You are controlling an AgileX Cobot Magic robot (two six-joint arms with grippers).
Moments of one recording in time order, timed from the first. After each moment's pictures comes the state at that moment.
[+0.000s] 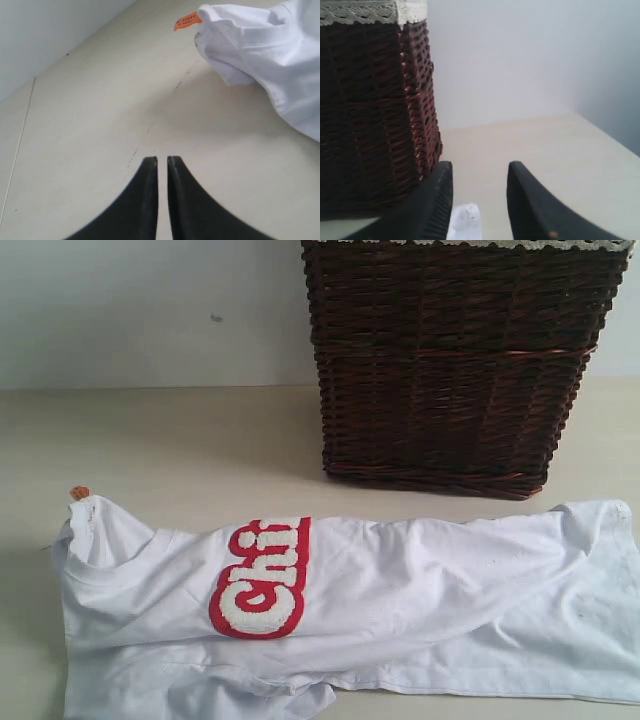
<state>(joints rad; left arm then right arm) 0.04 0.20 0.00 -0.07 0.34 0.65 -0.16 0.26 -0.08 0.71 -0.01 -0.65</state>
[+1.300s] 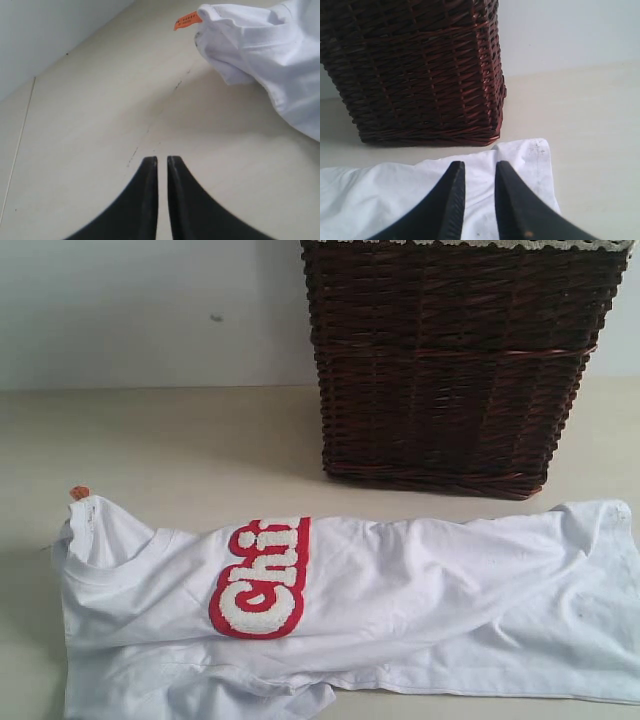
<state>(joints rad) 0.04 0.20 0.00 -0.07 0.34 0.65 -0.01 0.05 0.00 0.26 0.27 -0.11</state>
